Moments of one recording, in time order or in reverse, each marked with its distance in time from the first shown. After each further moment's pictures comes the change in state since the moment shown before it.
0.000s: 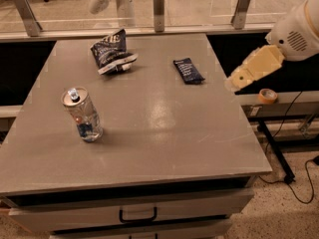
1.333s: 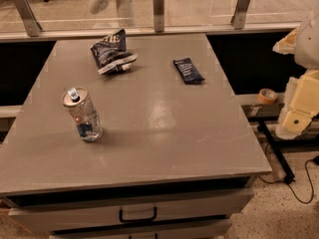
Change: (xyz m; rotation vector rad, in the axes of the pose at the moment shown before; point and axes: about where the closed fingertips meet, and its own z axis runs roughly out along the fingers) arm 0.050 0.063 -0.060 -0.099 0.326 -0.445
